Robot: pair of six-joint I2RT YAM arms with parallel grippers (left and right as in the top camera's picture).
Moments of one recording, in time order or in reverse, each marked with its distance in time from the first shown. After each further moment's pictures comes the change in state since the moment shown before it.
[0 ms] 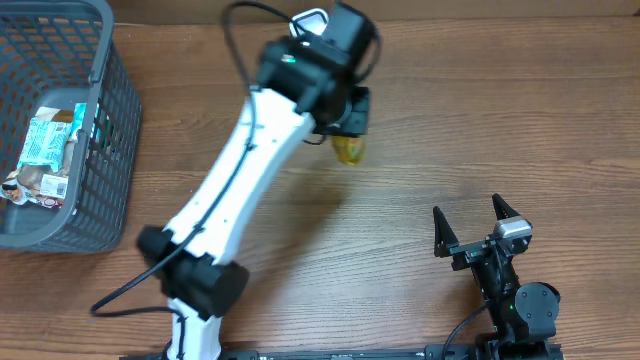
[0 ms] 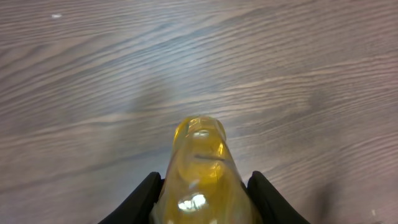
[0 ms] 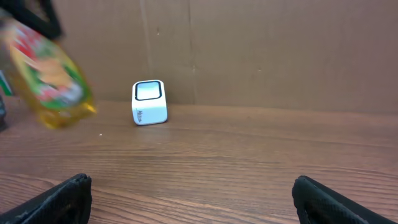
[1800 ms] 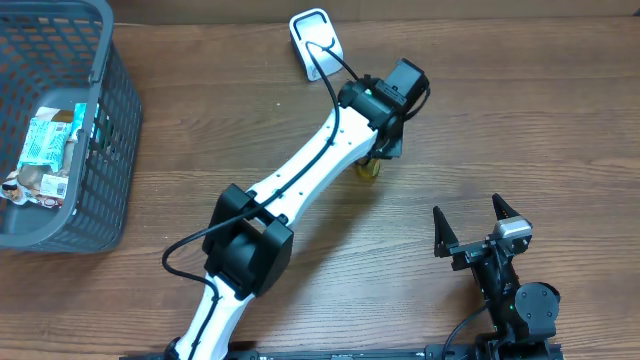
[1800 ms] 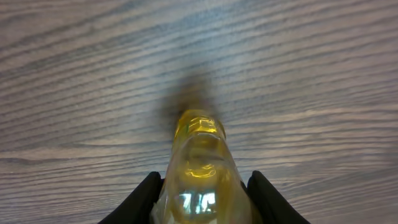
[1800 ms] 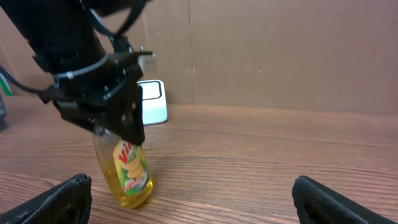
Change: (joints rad) left arm -0.123 0.225 -0.174 0.282 -0.166 -0.158; right arm 0.000 0.000 0.000 0.000 0.000 0.001
